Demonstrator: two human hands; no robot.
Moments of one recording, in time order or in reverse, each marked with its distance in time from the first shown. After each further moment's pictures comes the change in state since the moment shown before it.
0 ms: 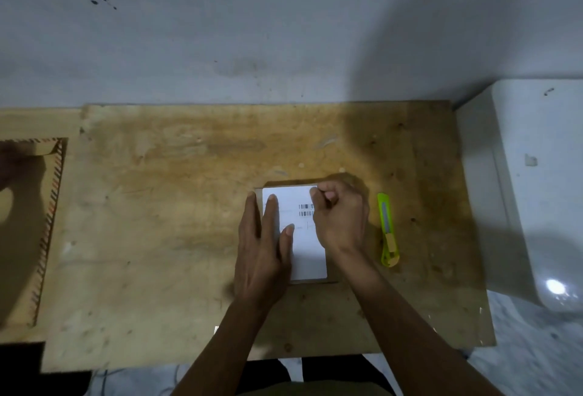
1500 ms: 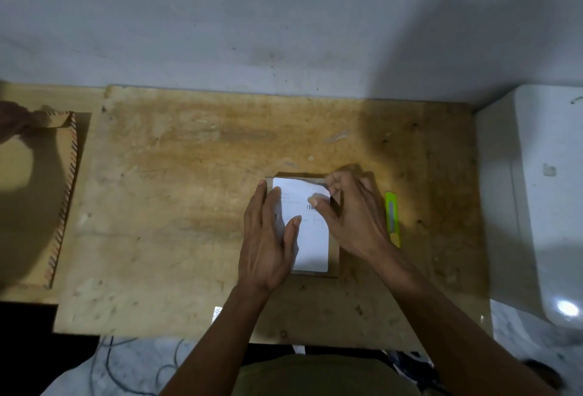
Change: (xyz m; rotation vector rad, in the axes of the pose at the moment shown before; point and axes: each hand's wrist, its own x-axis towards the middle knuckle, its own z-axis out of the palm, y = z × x) left_hand -0.004 0.005 -0.001 -0.007 0.030 0.015; right_hand 0.010 0.015 -0.037 -0.262 -0.359 -0.404
